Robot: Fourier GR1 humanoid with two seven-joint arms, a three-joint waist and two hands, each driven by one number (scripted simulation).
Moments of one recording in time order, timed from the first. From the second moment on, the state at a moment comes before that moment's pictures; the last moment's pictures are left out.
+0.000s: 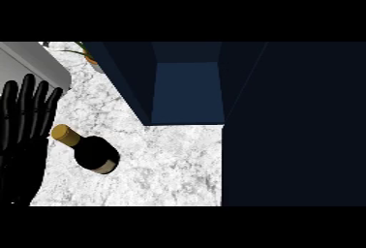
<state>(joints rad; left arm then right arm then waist) -0.01 0.11 -0.01 -2.10 0.02 -0.01 0.03 -0.01 -0.10 0.03 -2.10 0.04 0.02 -0.03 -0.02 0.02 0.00</state>
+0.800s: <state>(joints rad) -0.09 0.47 -0.03 -1.96 0.89 -0.61 0.23 0.16 -0.07 0.17 -2.31 -0.11 0.07 0.18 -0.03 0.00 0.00</state>
